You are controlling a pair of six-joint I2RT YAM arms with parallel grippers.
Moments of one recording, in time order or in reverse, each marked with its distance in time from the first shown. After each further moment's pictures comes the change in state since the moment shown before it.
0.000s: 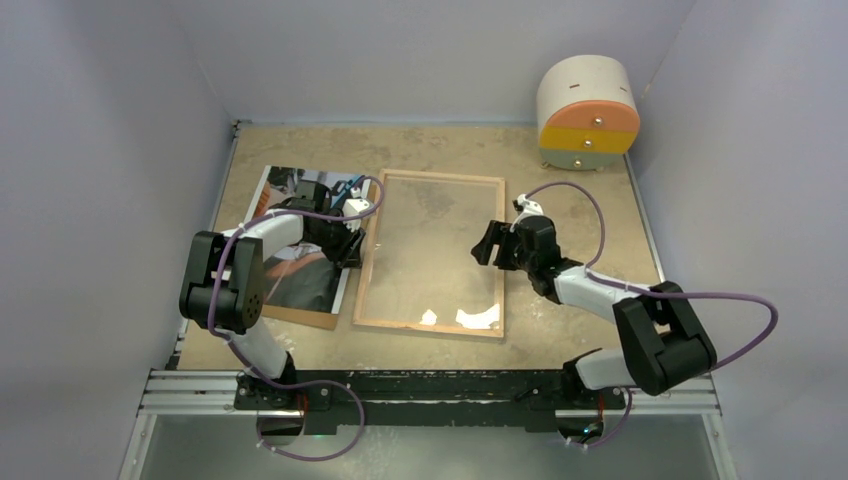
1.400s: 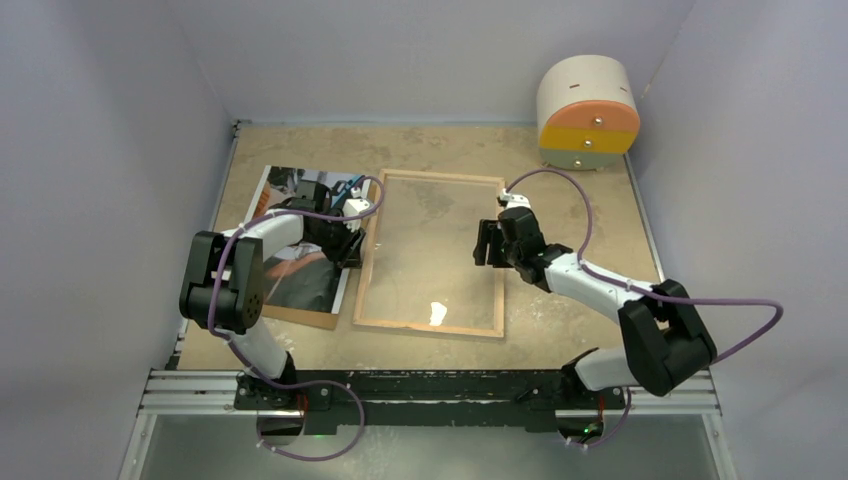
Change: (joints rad) left arm -0.001 0.000 0.000 0.000 -0.004 0.000; right arm 0.119 0.003 0.179 -0.336 0.222 -0.068
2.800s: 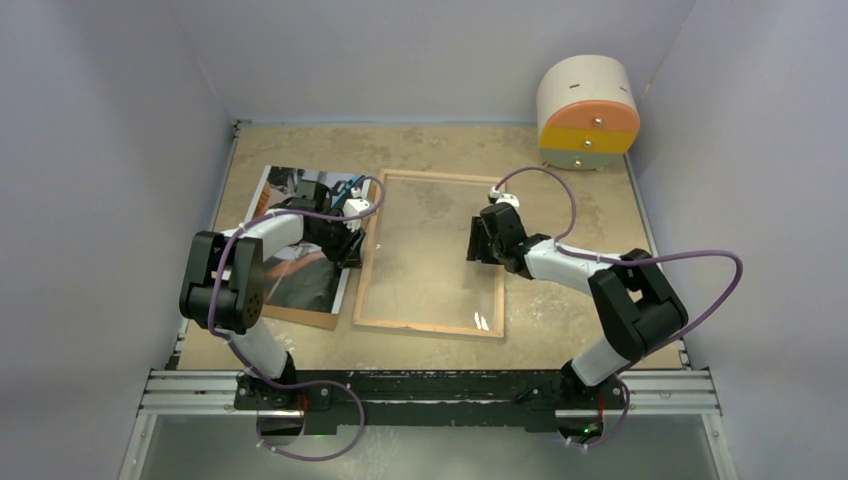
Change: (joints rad) left arm 0.000 0.000 0.001 -0.002 0.000 0.000; right arm 0.024 0.201 0.093 0.007 0.092 0.080
